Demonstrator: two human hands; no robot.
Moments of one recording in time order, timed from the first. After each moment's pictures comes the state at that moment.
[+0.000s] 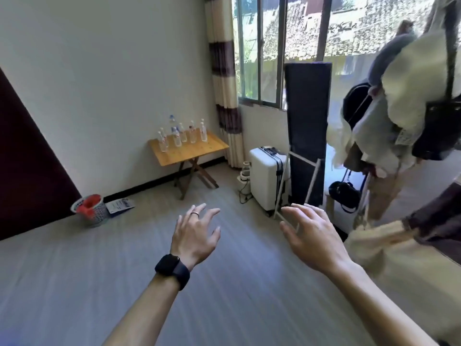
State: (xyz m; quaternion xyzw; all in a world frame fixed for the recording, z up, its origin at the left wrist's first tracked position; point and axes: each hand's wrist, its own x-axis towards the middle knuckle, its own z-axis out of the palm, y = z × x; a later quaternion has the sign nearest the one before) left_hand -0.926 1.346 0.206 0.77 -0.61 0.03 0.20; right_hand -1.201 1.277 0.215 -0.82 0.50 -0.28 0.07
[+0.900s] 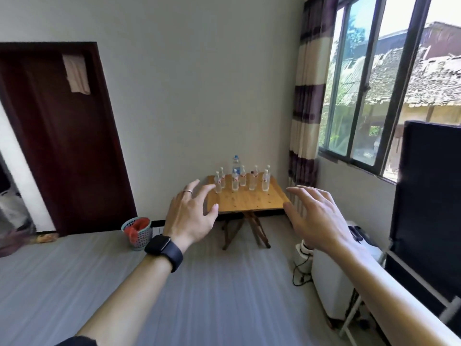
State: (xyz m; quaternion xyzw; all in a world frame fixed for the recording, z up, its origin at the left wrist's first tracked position) left_hand -0.717 0.976 0.334 0.83 -0.44 0.17 0.30; right_hand -0.939 0.797 0.335 -0.88 0.31 -0.35 0.07
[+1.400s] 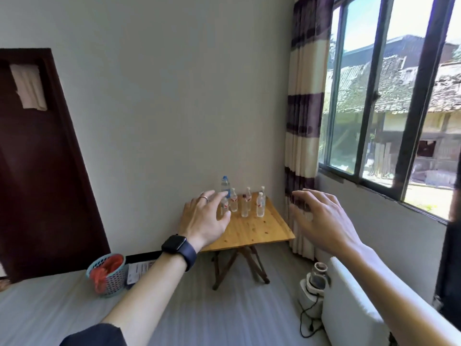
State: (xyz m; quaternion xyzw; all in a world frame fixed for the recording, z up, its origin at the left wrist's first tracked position) left_hand -0.524 0.688 0.351 0.82 -0.50 0.15 0.26; right_hand -0.761 0.538 0.352 -0.87 0.34 -0.36 0.06
